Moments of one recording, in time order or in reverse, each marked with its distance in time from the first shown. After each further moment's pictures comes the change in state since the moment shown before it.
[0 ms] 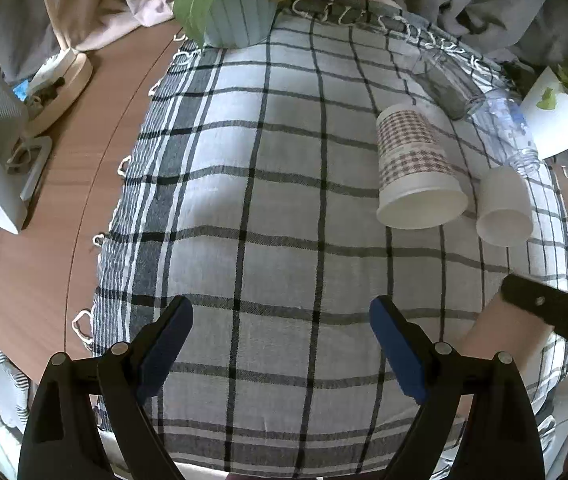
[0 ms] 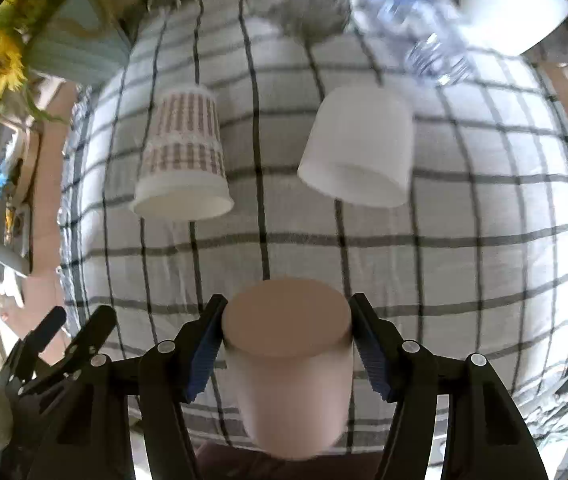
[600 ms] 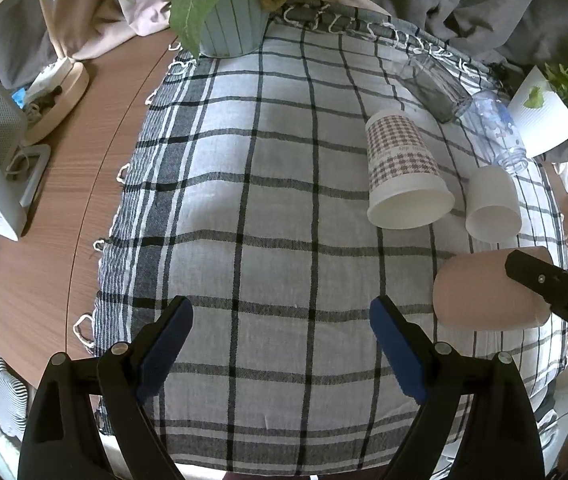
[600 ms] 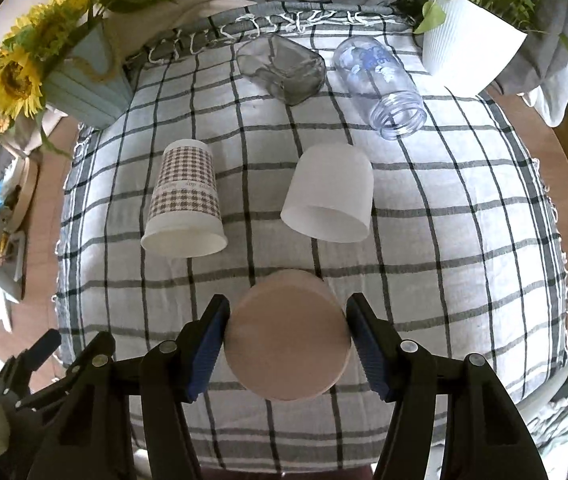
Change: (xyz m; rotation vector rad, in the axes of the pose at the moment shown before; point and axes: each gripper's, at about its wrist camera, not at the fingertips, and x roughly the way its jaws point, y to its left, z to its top) left arm -0.007 0.000 -0.004 0.018 -0.023 -0.017; right arm -0.028 -0.003 -0.005 0.005 -0.182 -0.083
